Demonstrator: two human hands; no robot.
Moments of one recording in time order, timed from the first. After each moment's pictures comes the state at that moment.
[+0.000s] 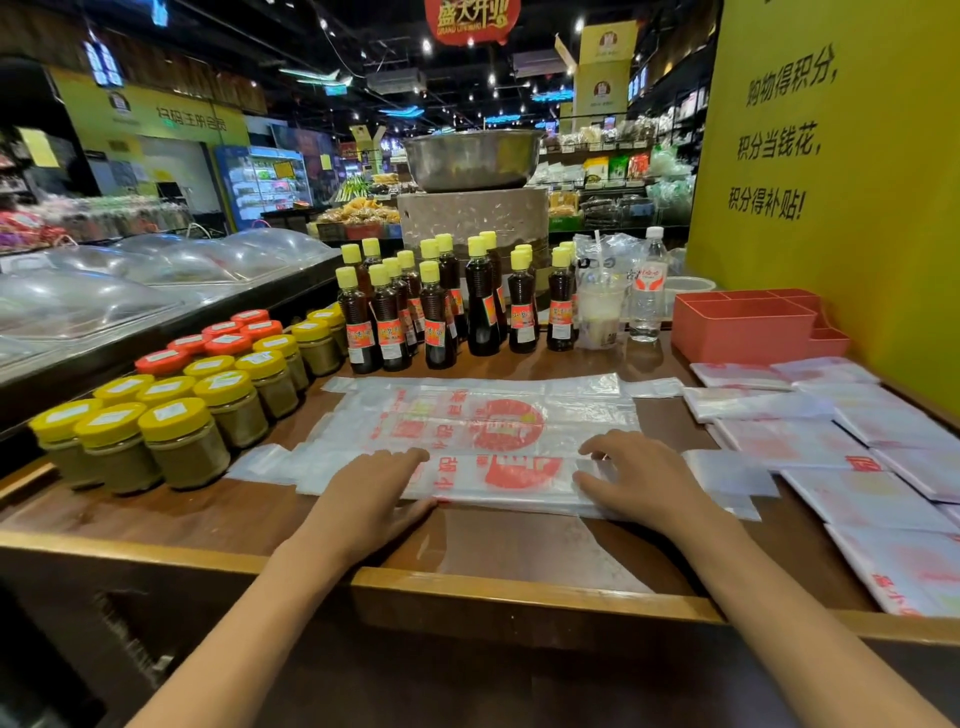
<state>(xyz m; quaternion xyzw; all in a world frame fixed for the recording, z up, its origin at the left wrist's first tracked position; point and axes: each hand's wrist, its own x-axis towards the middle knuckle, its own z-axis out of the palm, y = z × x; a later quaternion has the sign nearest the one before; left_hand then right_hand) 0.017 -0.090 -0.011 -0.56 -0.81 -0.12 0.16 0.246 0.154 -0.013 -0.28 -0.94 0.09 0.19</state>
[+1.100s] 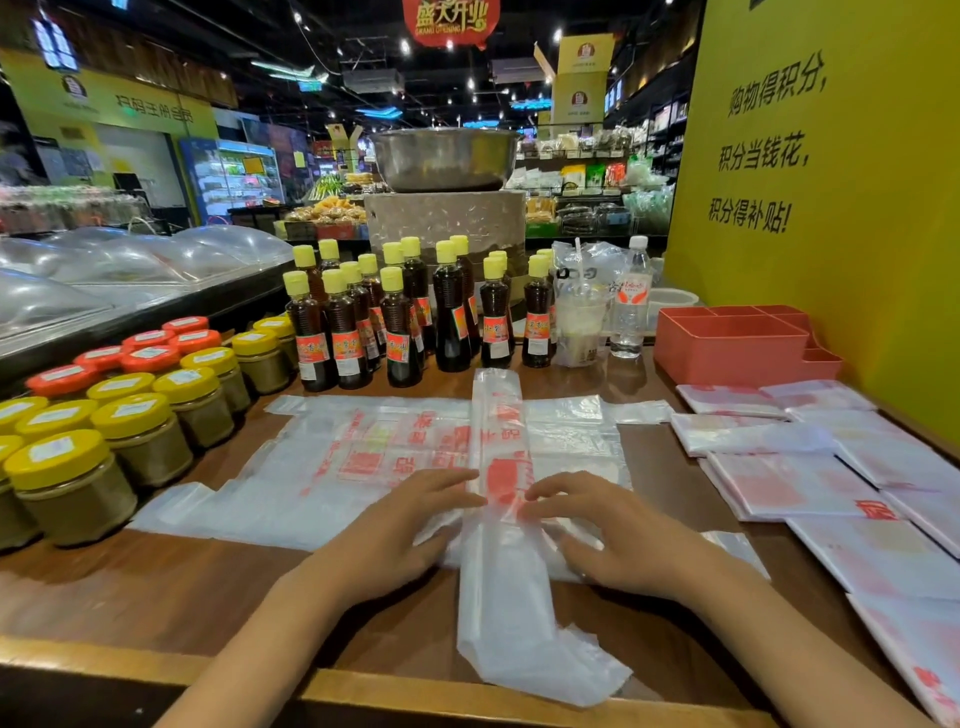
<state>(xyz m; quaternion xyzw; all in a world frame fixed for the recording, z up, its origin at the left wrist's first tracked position) 0.017 -0.013 -0.021 -0.67 -0.71 -0.23 -0.04 0.244 0.169 -0.008 -0.08 -0.97 0.18 0.14</state>
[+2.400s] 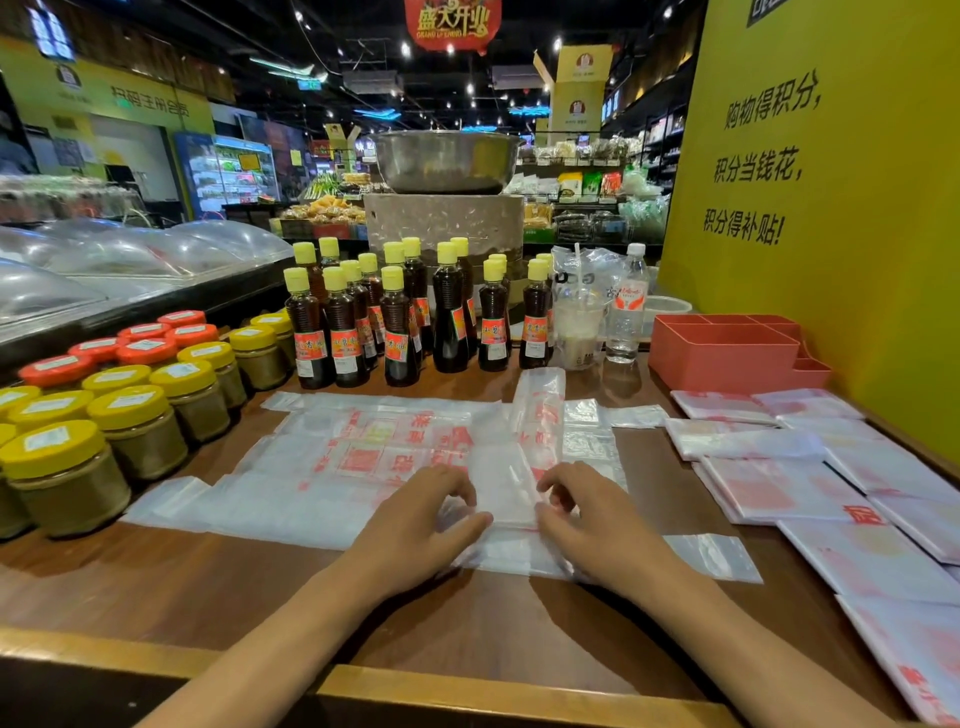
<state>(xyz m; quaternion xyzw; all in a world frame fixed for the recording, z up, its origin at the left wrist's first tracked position) 0.039 0.002 -0.030 -0.60 -0.73 -0.34 -0.01 0.223 0.156 -0.024 -0.25 -0.91 0.23 0.23</state>
